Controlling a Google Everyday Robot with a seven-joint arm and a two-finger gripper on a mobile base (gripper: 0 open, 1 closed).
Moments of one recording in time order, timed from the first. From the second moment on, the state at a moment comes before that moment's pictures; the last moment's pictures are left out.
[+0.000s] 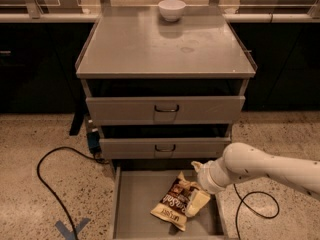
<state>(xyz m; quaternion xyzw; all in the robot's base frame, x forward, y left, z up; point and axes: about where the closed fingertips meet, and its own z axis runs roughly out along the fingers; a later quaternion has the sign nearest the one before) 0.481 -0.118 0.496 -0.60 0.75 0.16 0.21</state>
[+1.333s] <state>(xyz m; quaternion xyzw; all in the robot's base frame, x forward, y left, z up) 0.527 -0.090 0.402 -0.58 0.74 0.27 0.21</state>
